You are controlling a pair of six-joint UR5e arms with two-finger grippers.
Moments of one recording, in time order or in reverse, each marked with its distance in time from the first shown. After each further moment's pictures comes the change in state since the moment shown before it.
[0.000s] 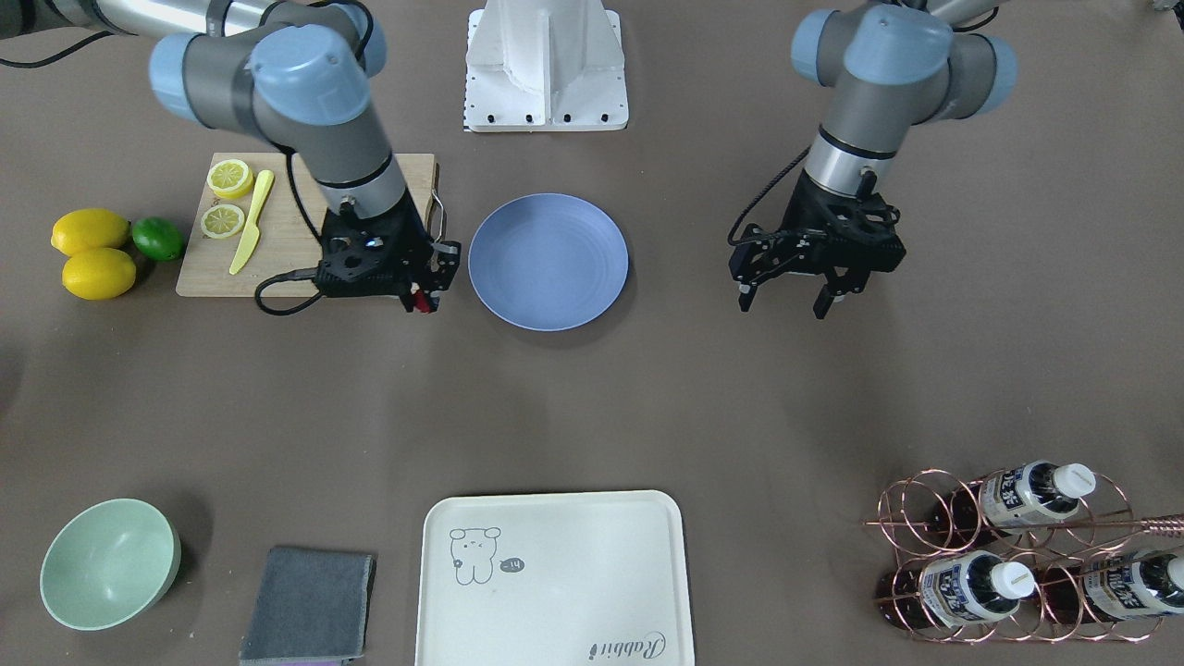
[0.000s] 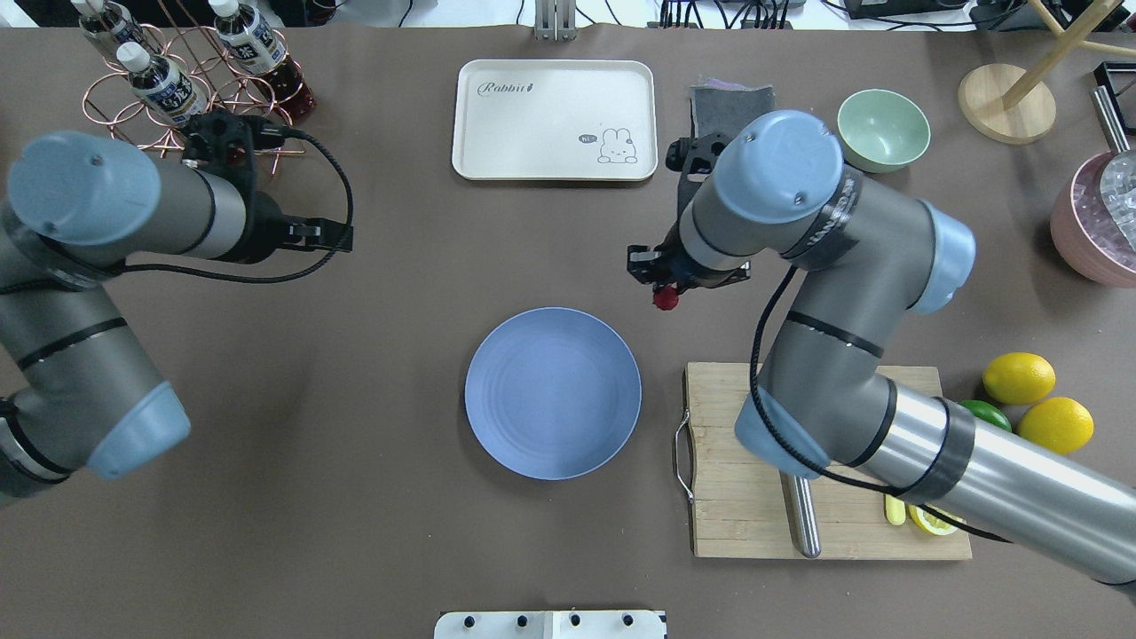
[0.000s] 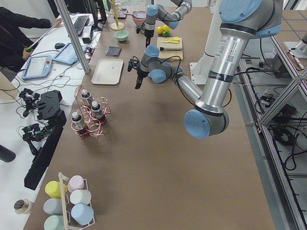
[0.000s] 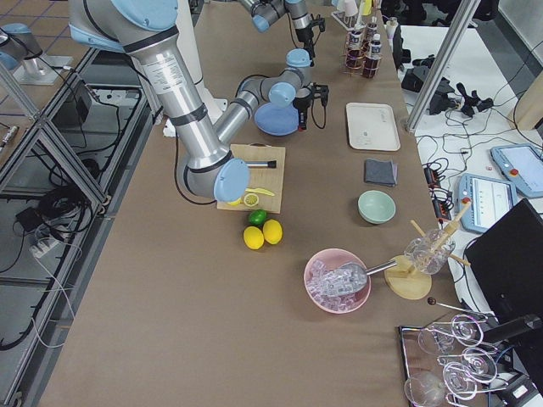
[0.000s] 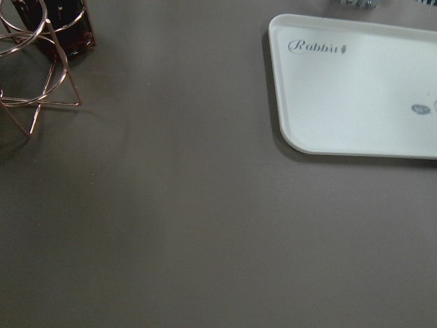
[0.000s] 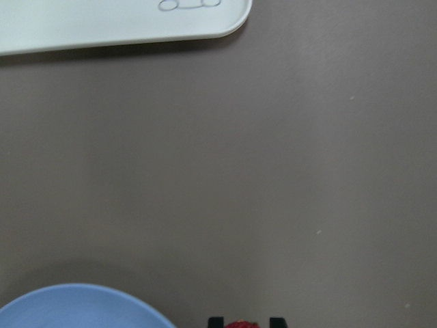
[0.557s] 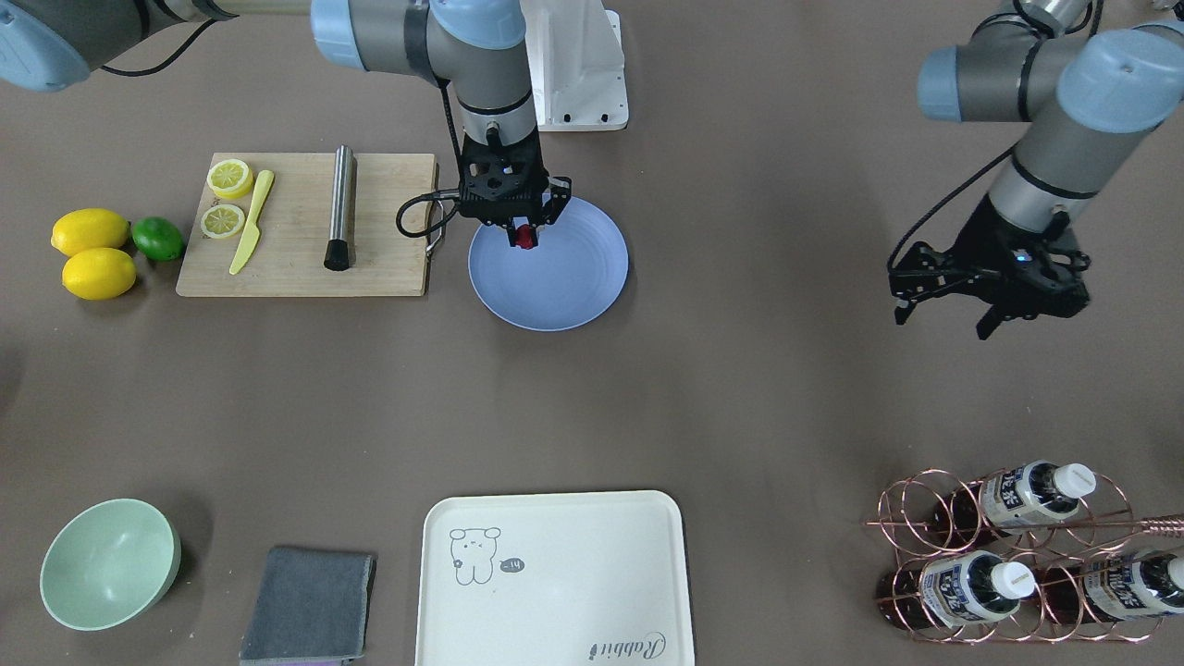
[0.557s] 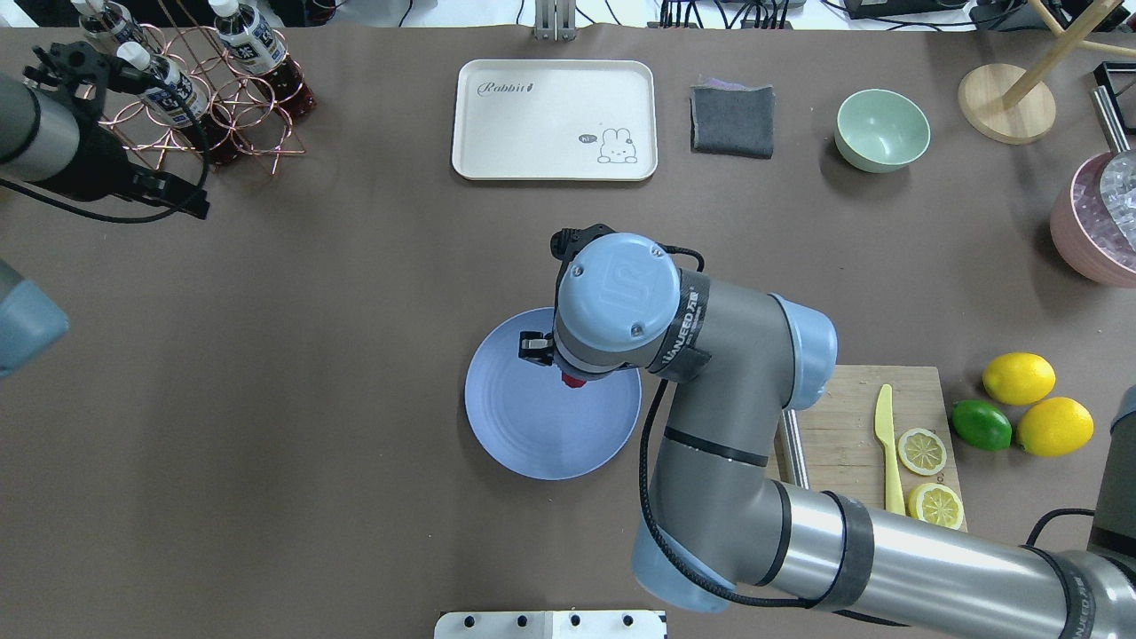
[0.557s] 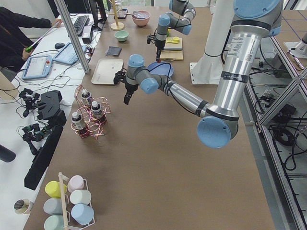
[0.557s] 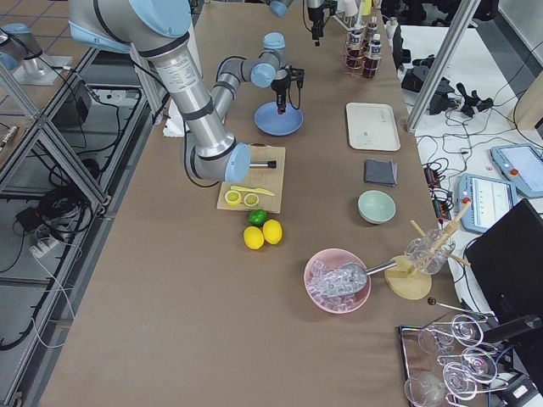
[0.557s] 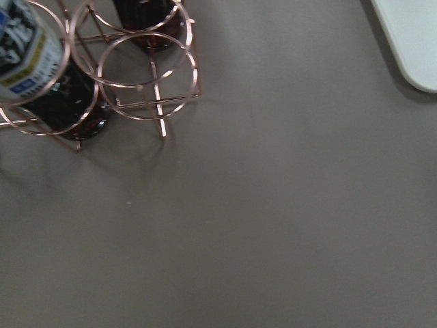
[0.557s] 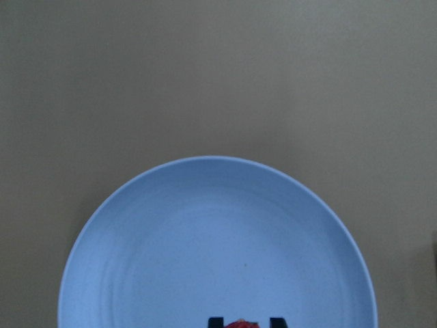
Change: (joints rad) left arm -0.277 0.073 0.035 0.142 -0.211 0.441; right arm -0.196 0.121 -0.015 -0.093 -0.139 0.127
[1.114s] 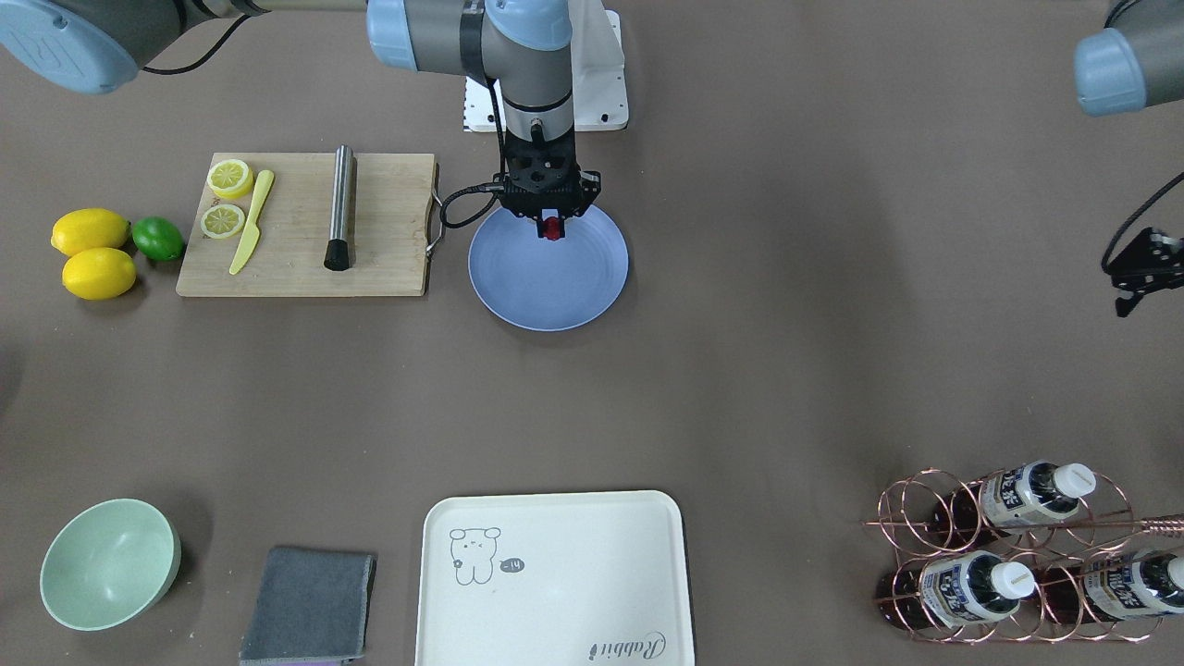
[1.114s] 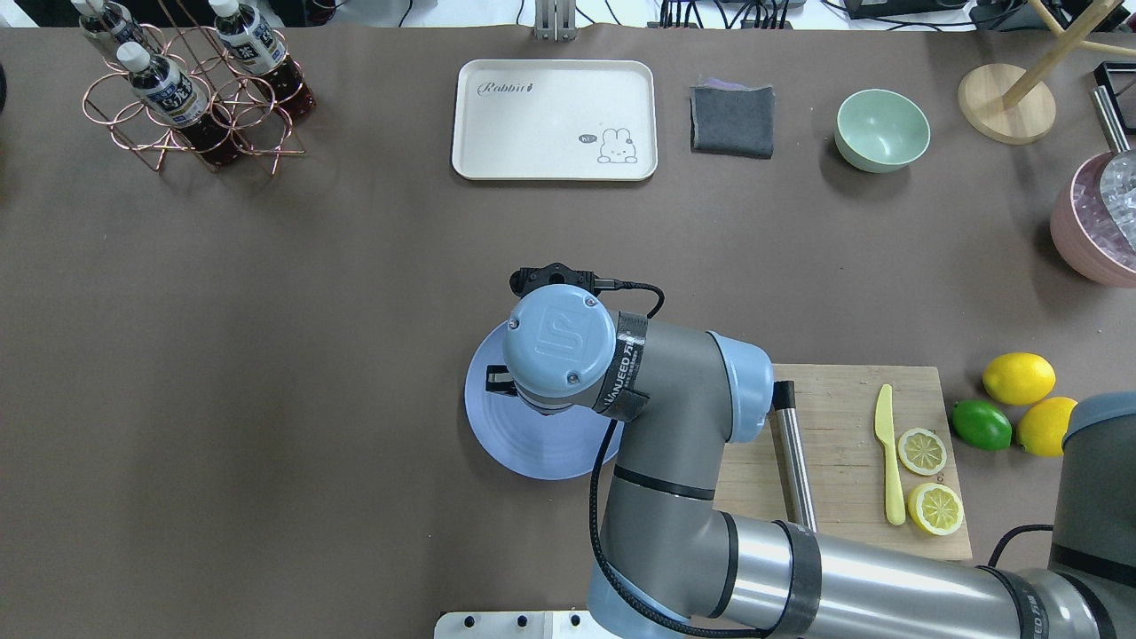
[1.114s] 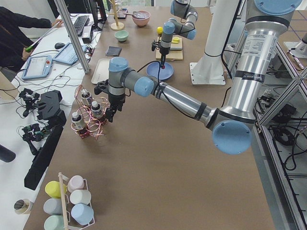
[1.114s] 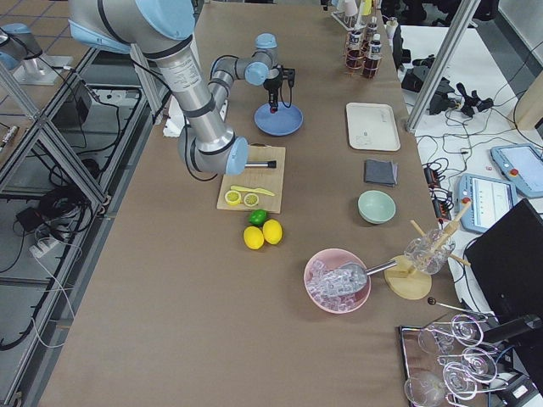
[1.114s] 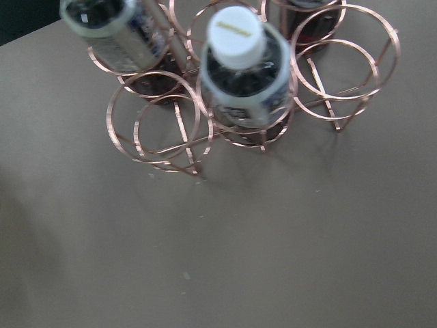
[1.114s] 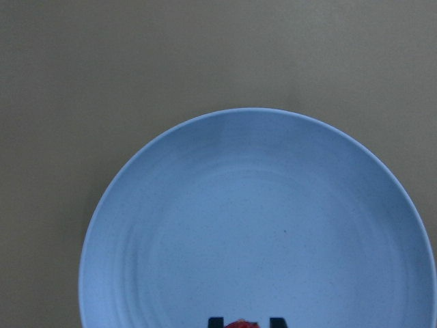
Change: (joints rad) left arm -0.287 0.037 0.021 0.235 -0.030 0.479; right arm -0.048 0.053 -0.090 0.019 -0.047 0.017
